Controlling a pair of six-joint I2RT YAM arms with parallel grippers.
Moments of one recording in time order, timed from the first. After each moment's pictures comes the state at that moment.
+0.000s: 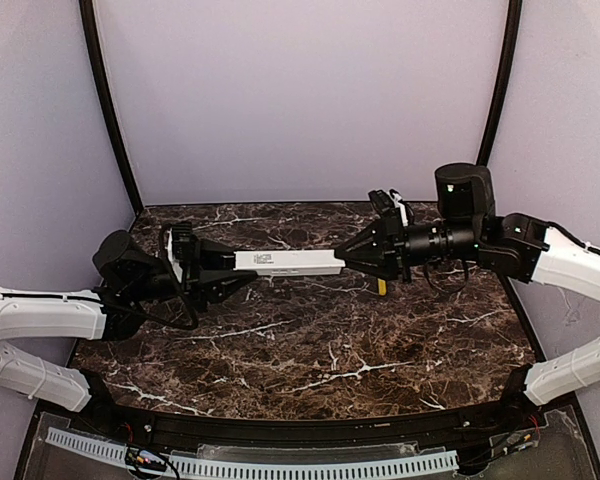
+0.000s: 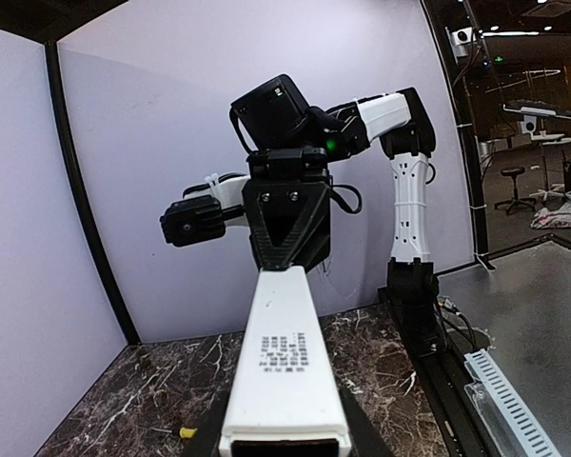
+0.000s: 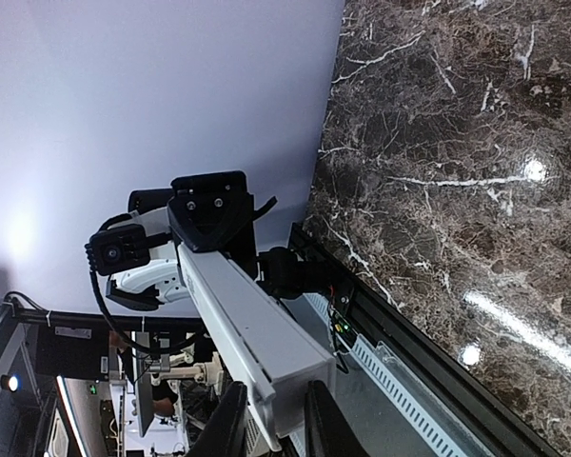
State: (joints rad) left arm -0.75 1.18 0.52 0.94 0.75 0.05; right arm 0.89 1.17 1.07 -0.25 -0.52 1.15
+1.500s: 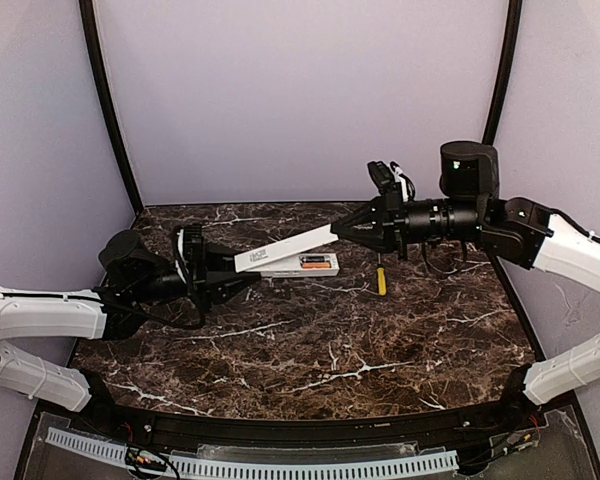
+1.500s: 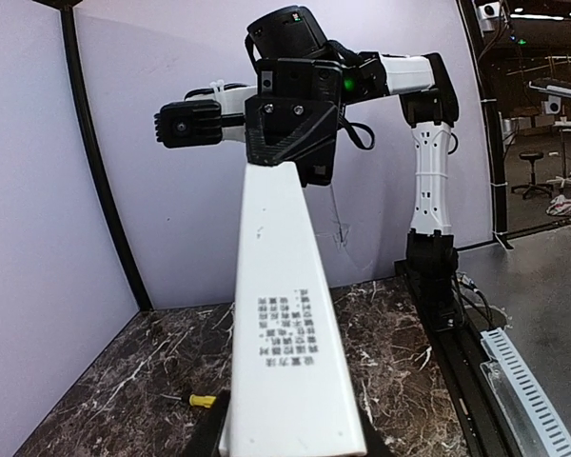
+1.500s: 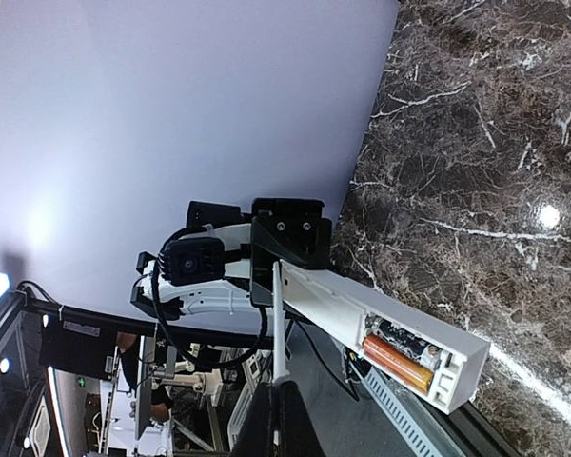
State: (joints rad) left arm -0.74 1.18 0.52 0.85 0.71 0.11; right arm 0.88 1.20 1.18 -0.23 -0.50 1.10
